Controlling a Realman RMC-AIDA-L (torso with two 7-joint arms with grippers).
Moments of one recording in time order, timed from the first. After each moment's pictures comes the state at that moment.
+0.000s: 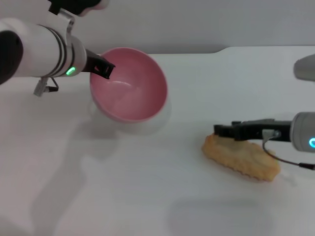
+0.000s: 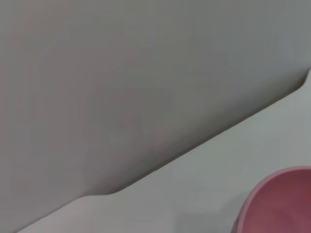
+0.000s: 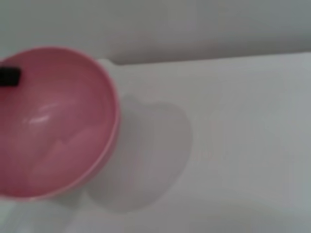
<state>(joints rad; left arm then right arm) -0.53 -2.06 1.76 1.52 -0.15 -1.07 0.00 0.17 2.08 -1.60 -1.40 0.93 0.96 -0.42</state>
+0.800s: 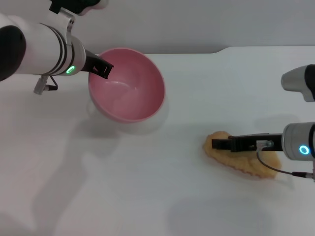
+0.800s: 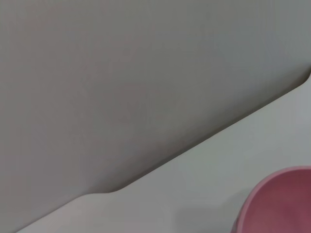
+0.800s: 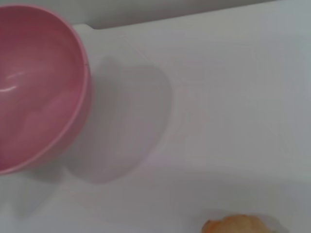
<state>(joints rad) -0.56 -2.06 1.73 1.47 -0.15 -1.07 0.00 0.25 2.07 -1.60 -1.22 0.95 0.94 -0.41</state>
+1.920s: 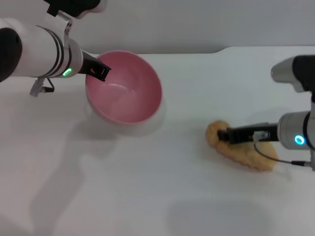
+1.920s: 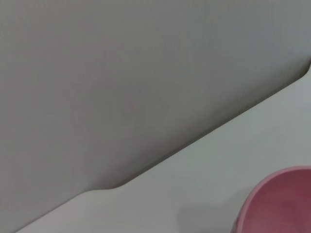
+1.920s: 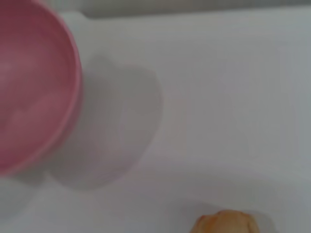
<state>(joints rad) -0.55 -2.06 1.73 1.48 -0.15 -1.07 0.03 0.29 2.07 -1.62 -1.26 0.83 0.94 -0.34</state>
